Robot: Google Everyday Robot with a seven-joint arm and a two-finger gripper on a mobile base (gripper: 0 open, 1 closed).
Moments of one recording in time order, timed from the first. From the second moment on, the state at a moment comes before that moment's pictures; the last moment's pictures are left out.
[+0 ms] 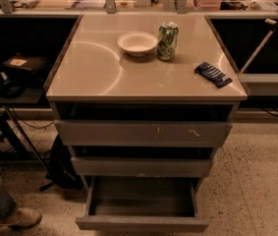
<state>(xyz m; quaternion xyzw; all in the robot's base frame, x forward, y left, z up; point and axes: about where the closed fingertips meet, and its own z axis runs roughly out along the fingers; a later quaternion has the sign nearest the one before) 0.253 -0.198 0.333 -0.38 0.73 0.36 0.43</state>
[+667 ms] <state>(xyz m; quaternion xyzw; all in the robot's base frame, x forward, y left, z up) 0.263 -0.175 0.319 -0.34 0.77 0.29 0.45</state>
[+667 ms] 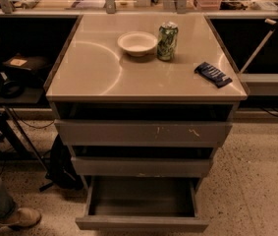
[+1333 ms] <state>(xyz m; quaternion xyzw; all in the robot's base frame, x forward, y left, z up) 0.328 -0.175 0.305 -0.28 0.79 0.16 0.52</state>
